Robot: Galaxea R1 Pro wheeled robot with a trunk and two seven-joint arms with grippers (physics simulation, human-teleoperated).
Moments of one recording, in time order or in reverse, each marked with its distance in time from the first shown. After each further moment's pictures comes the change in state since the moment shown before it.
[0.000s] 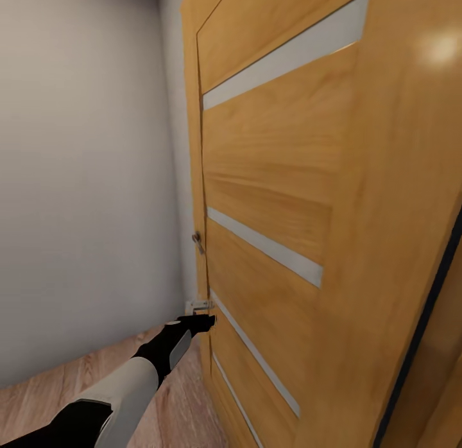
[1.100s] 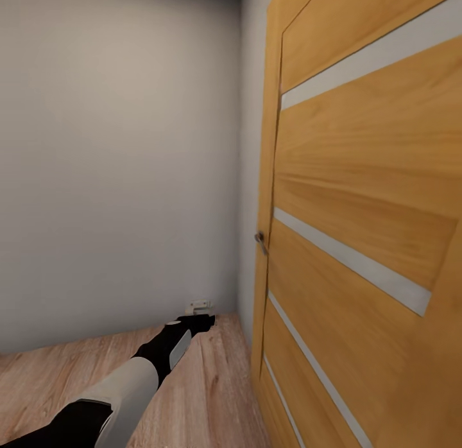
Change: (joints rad) left arm 0.000 0.000 0.000 0.000 0.000 0.000 0.000; right arm 0.000 0.000 -0.001 0.000 0.000 0.000 0.000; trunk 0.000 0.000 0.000
